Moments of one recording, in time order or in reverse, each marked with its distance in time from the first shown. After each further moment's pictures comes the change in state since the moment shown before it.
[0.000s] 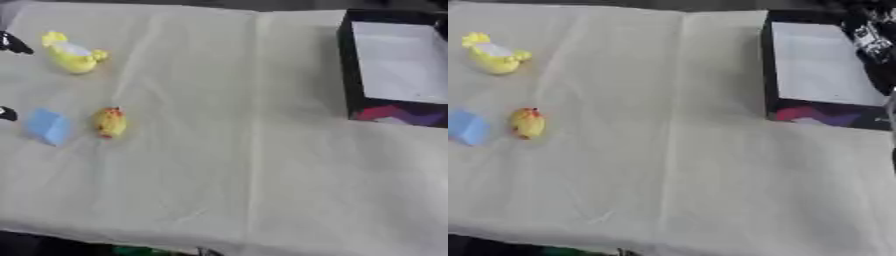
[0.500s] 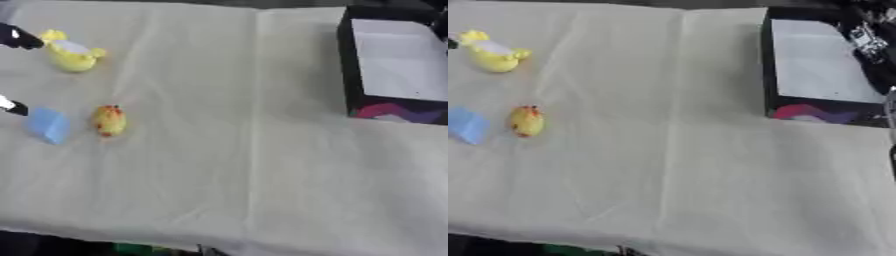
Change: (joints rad) left arm 0.006 0.002 -0.031 -0.041 0.078 0.030 -0.030; right arm 0.001 0.008 0.004 0.006 0.007 -0.001 0.009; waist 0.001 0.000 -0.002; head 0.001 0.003
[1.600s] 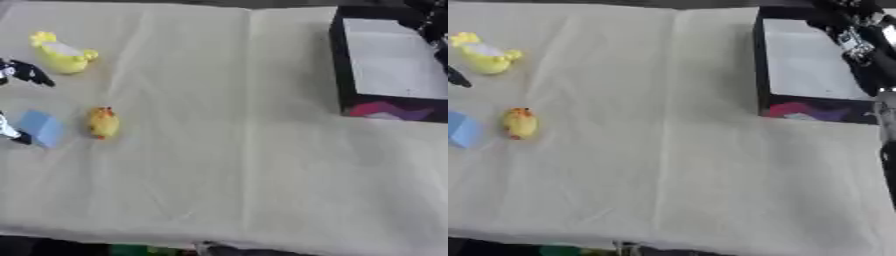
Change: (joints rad) left arm 0.044 -0.018 -0.083 0.009 -0.102 0.004 -0.004; right arm 0.000 0.009 0.009 0.007 0.005 -0.001 0.010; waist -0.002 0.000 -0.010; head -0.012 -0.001
